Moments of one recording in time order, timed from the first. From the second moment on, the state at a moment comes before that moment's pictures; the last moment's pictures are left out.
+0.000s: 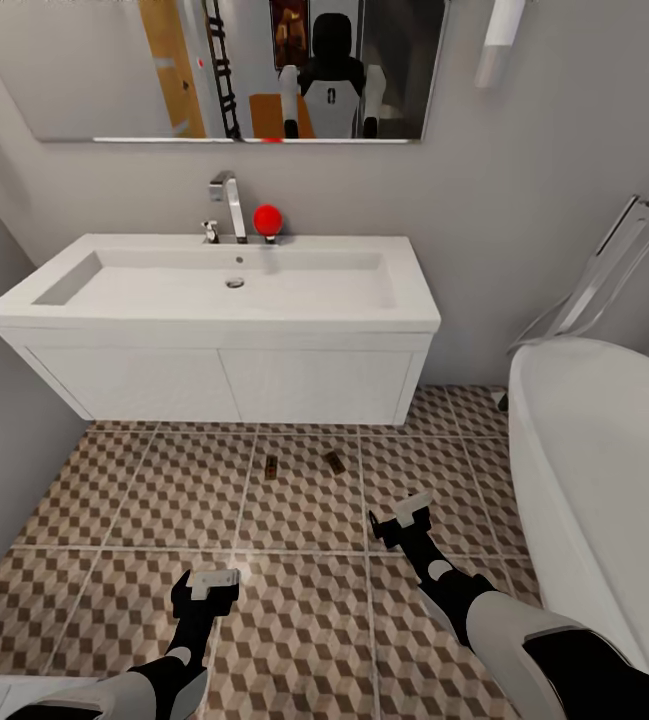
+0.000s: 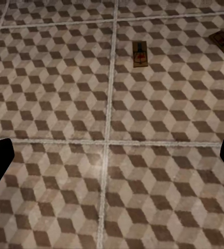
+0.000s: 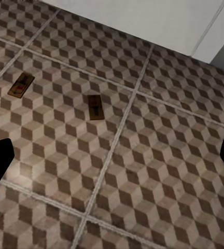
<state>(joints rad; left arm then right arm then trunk) -0.68 -0.05 -0.05 0.07 -0.06 -0.64 0.22 -0.85 0.08 0.14 -0.02 0.27 -0.51 -0.09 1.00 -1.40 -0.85</state>
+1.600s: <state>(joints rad) -0.42 0.05 -0.05 0.07 -0.06 -0.65 0.22 -0.57 -0.04 0.14 -0.02 0.03 -0.57 -0.09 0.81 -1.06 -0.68</state>
